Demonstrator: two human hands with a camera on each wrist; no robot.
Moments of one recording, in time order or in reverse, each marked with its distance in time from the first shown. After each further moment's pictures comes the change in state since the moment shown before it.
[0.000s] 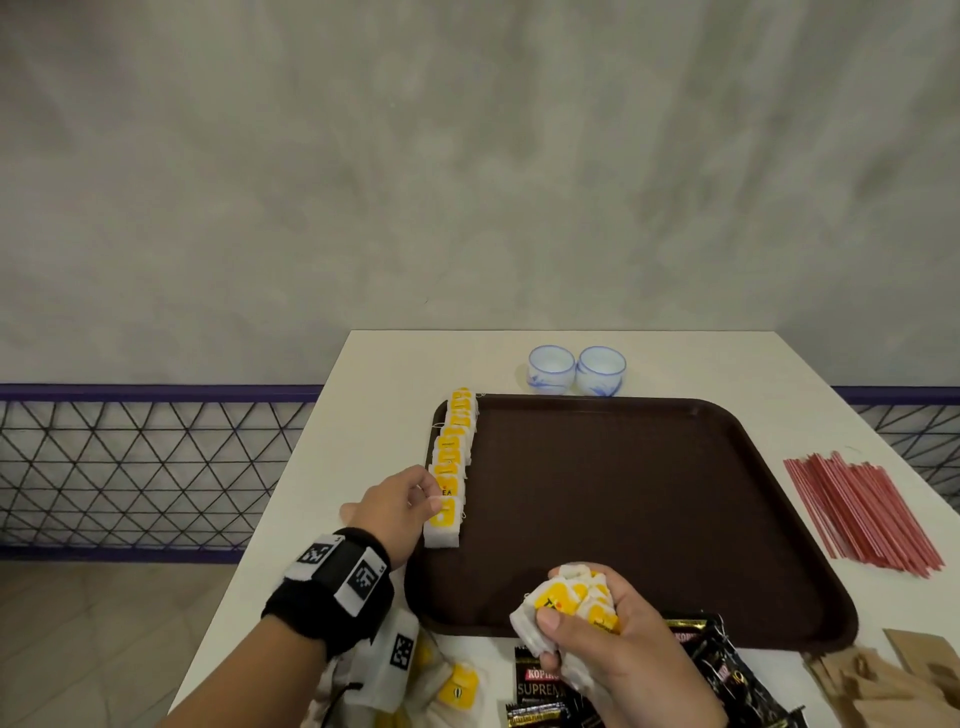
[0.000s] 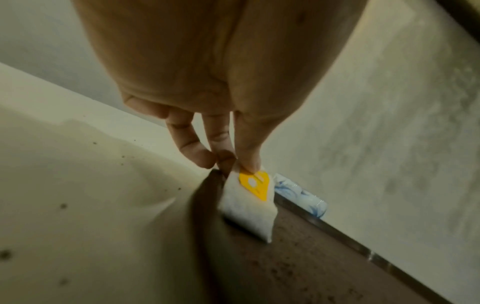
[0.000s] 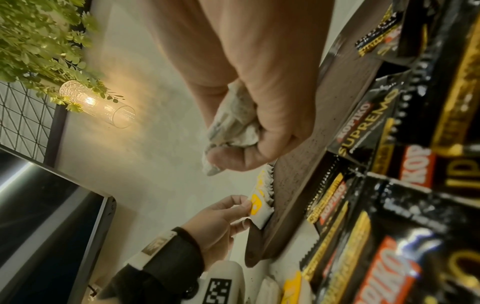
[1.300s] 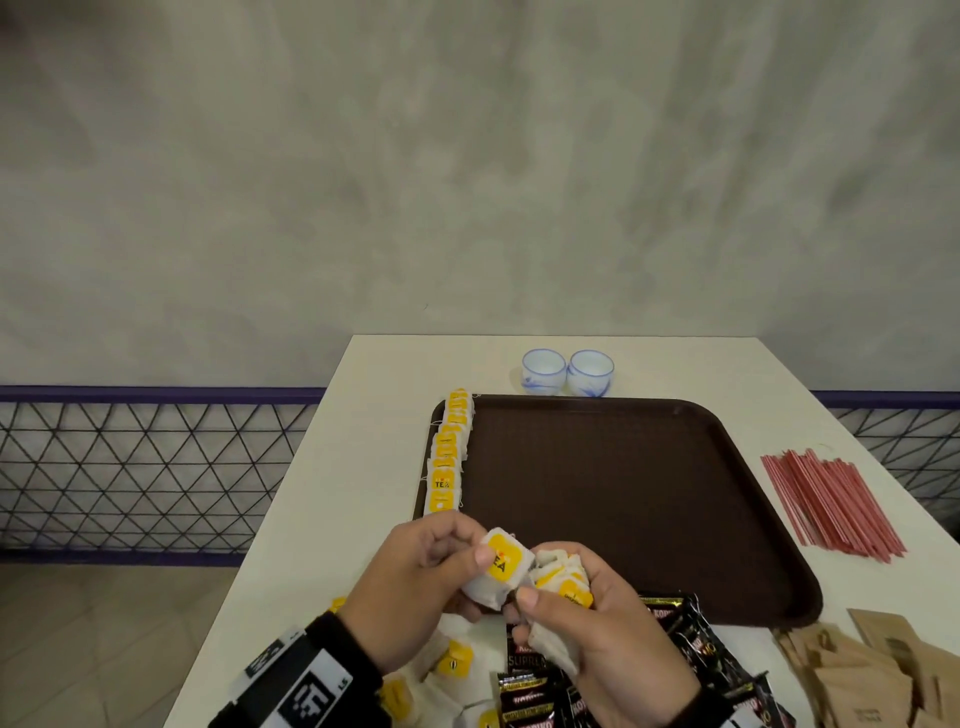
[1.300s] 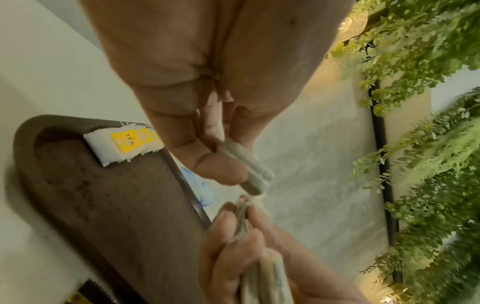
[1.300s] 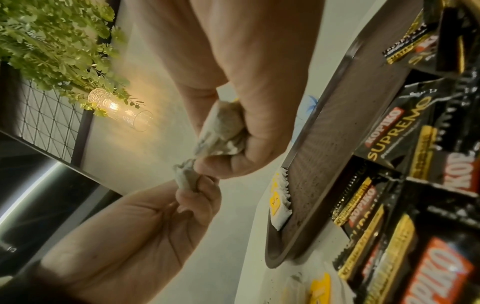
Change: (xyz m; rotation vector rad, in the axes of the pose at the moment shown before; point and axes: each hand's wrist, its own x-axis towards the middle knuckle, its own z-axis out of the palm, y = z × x) left_hand -0.112 0.037 -0.020 -0.857 -0.316 0.163; right_hand -0.015 -0.004 0.015 0.046 -0.048 -0.031
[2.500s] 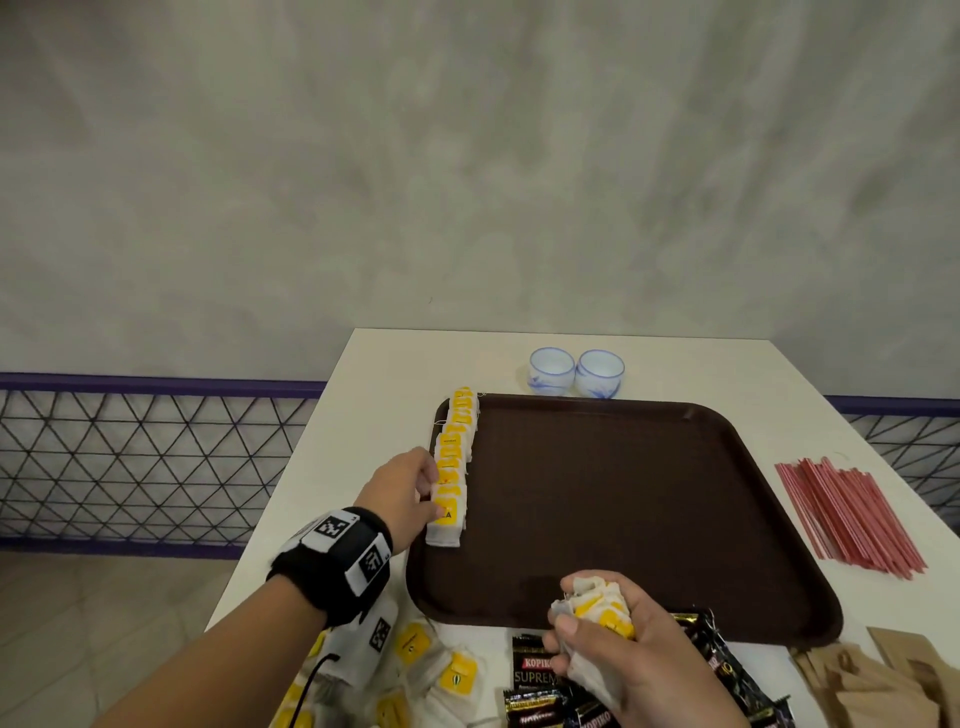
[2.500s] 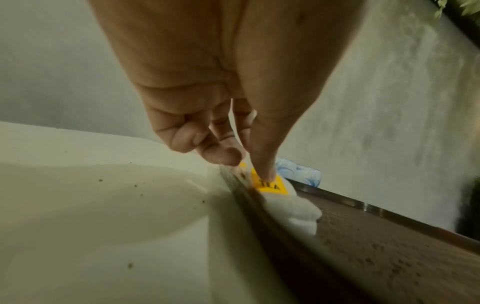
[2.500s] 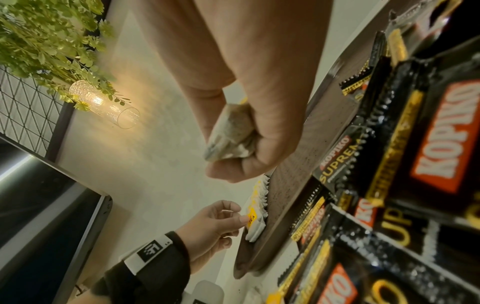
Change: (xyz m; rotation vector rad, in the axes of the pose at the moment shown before) left_hand 0.106 -0.042 -0.062 0.890 0.207 -0.051; right_hand 0.002 0.000 -0.024 -0.097 0.120 0.098
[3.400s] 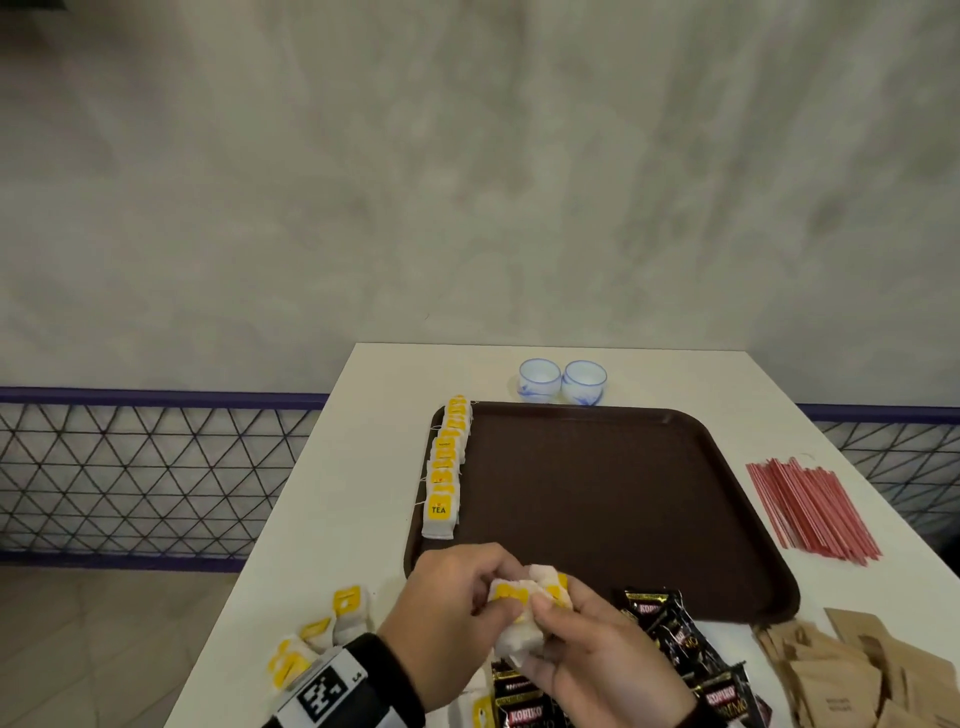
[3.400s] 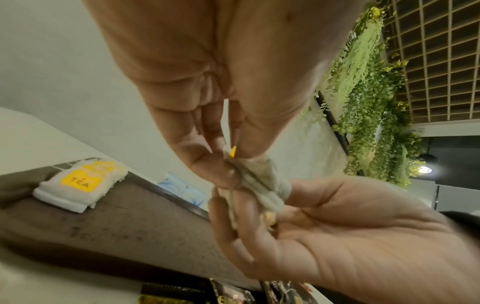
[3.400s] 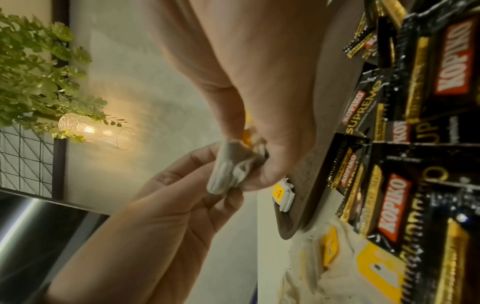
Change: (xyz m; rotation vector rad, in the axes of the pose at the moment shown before) left_hand -0.138 0.075 0.004 -0.254 -0.038 0.350; right_hand -0.026 -0.001 0.026 0.344 -0.092 0.131
